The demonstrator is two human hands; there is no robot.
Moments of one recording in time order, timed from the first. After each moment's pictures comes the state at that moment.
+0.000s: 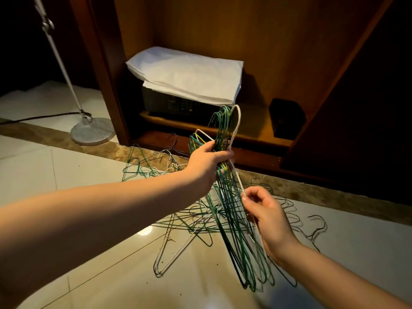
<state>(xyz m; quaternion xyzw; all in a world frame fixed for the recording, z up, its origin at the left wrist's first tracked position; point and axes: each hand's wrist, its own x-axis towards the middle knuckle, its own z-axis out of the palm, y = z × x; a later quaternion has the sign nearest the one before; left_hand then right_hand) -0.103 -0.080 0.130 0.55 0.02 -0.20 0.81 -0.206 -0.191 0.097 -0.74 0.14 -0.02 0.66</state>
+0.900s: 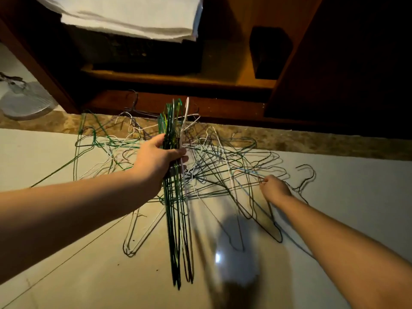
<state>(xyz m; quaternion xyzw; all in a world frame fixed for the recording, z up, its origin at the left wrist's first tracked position) -0.103 -0.101 0.050 0.69 0.10 -0.21 0.69 -0.156 -0.369 -0.118 -0.89 0.35 0.18 0.22</state>
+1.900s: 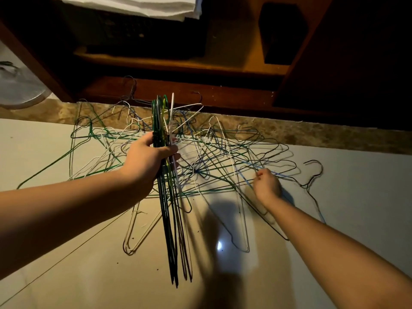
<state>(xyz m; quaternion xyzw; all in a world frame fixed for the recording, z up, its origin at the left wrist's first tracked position) -0.084 -0.090 0.021 0.70 0.13 -0.20 0.67 -0.142 -0.339 -0.150 -0.87 0.38 0.07 0.29</state>
